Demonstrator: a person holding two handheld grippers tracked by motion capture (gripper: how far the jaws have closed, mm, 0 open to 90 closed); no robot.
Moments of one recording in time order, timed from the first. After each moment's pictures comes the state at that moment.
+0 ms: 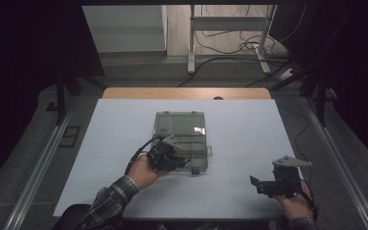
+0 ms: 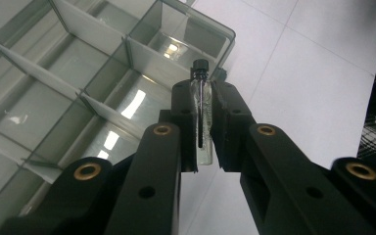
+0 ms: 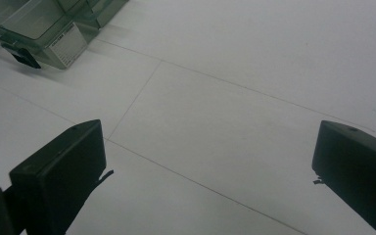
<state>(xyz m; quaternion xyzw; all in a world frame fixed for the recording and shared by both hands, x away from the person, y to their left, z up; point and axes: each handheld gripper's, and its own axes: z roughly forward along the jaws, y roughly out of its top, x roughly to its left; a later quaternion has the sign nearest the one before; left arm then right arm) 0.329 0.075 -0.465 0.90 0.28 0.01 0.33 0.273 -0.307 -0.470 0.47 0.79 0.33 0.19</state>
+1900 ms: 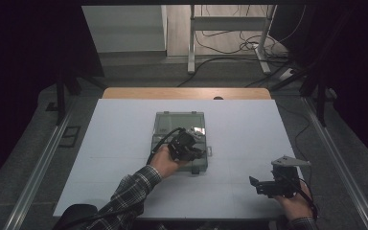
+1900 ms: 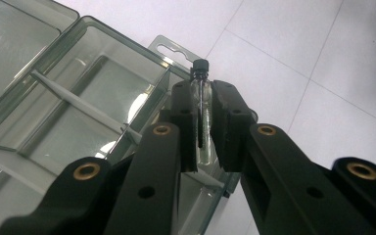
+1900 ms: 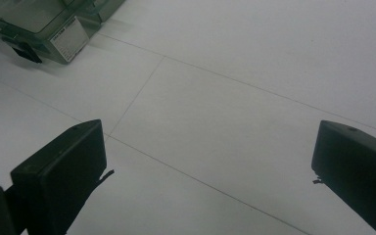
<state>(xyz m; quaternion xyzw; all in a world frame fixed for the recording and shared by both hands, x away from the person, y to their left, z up) 0.365 0.020 -0.471 0.90 0.29 0.02 0.33 0.274 -0.306 -0.471 0.47 0.80 0.33 0.18</state>
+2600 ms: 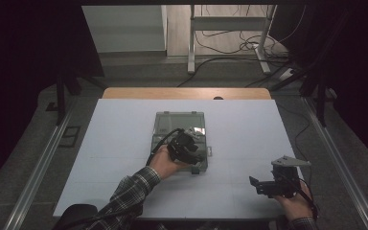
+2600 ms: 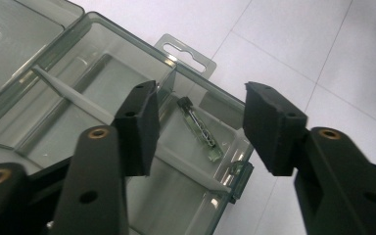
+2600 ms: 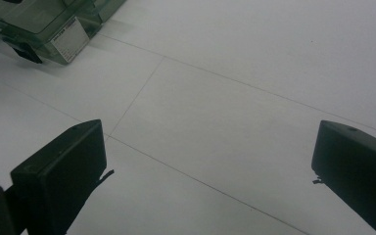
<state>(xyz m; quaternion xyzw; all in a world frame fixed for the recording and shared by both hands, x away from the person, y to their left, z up) 0.365 0.025 -0.475 0.89 0.30 0.02 0.34 0.274 -0.306 -0.470 0.47 0.80 0.33 0.18</state>
